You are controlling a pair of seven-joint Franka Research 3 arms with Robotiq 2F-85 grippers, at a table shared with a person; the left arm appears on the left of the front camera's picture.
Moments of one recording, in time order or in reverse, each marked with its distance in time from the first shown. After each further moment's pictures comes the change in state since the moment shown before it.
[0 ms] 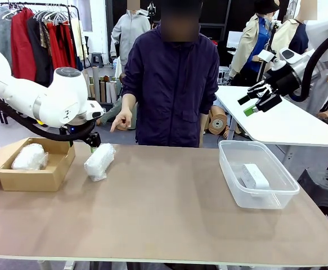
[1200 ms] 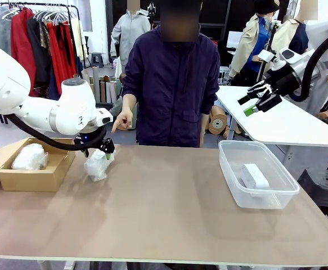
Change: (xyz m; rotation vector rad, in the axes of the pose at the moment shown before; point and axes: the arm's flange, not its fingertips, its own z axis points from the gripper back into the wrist) left arm 0.008 -0.032 -0.036 -0.167 0.036 0.037; right arm 0.000 0.000 0.000 0.000 0.000 0.000
